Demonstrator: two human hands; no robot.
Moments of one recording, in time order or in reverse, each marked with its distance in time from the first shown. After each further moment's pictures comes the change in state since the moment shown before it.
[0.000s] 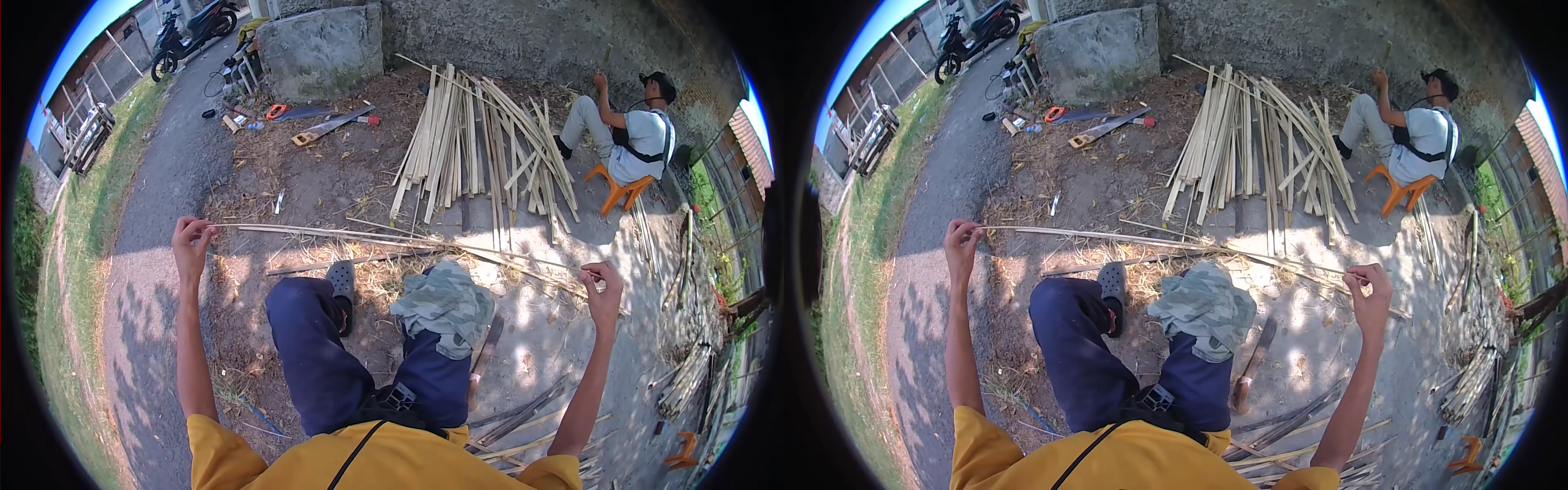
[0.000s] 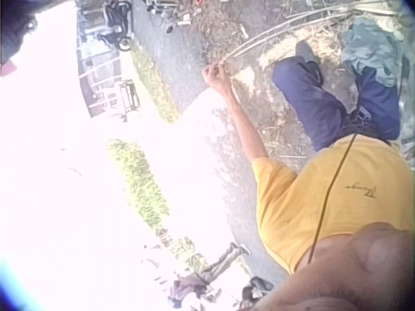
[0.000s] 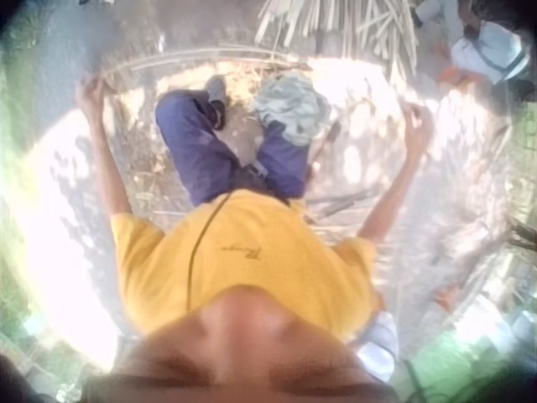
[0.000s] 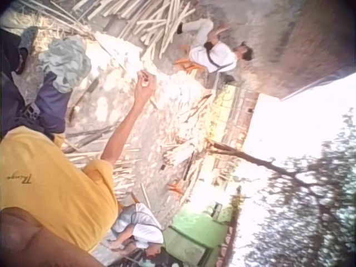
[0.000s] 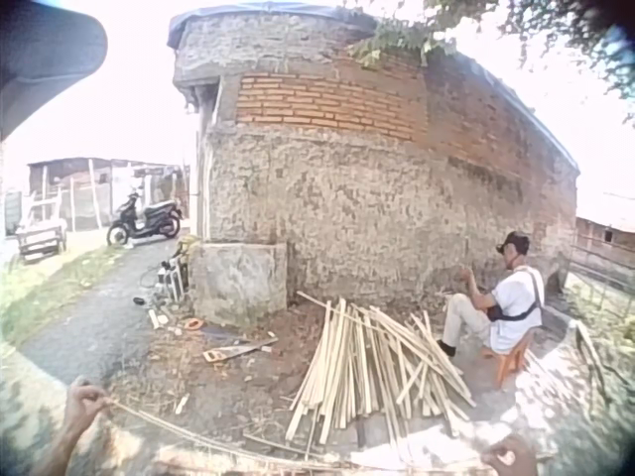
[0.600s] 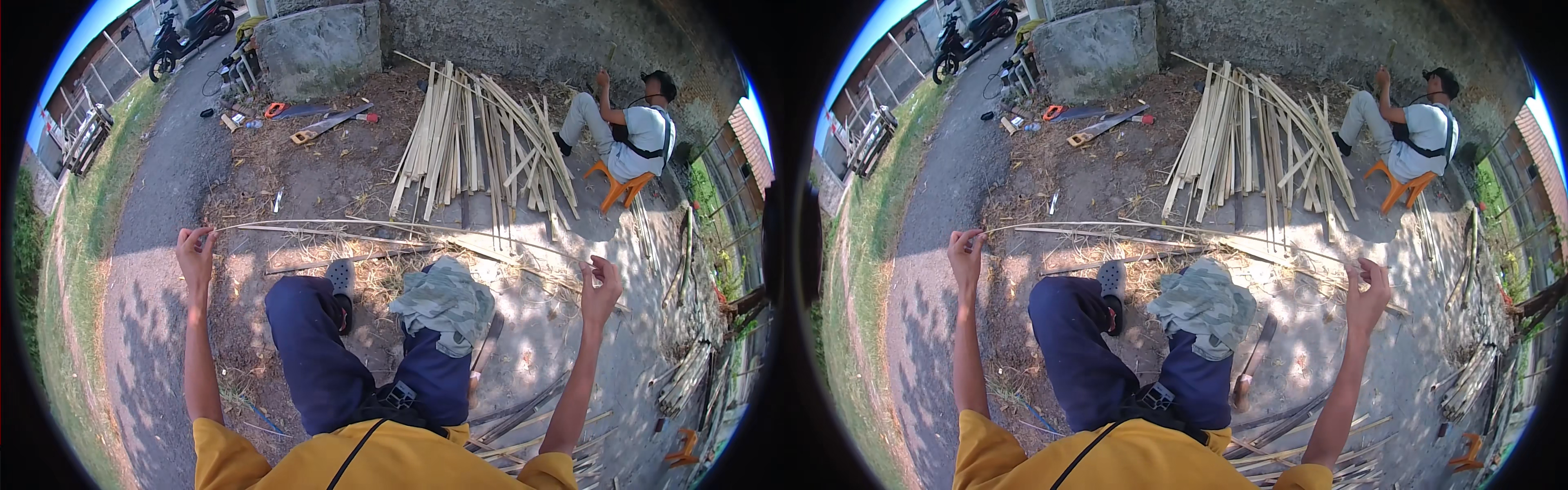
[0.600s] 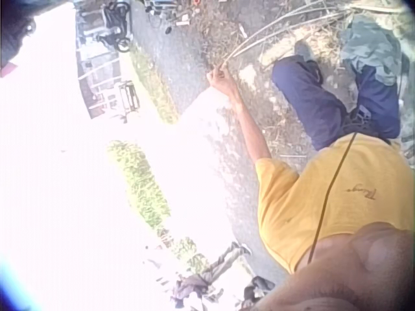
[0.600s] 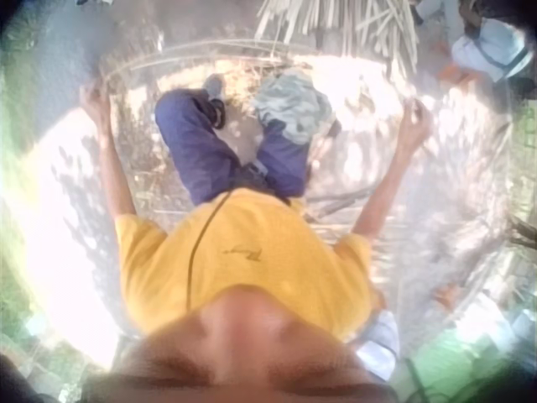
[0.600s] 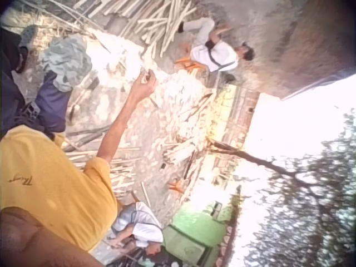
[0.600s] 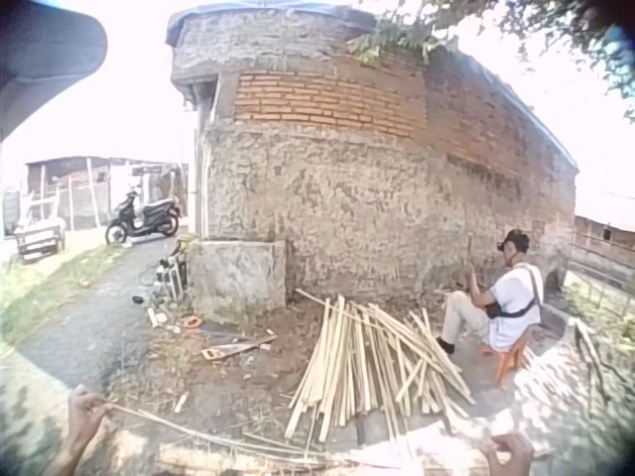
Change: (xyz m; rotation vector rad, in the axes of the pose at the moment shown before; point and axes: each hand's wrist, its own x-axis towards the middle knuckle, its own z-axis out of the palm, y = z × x) left_hand -0.022 0.002 0.013 0.229 0.136 0.002; right_hand -0.010 0.004 0.030 -0.105 0.280 0.138
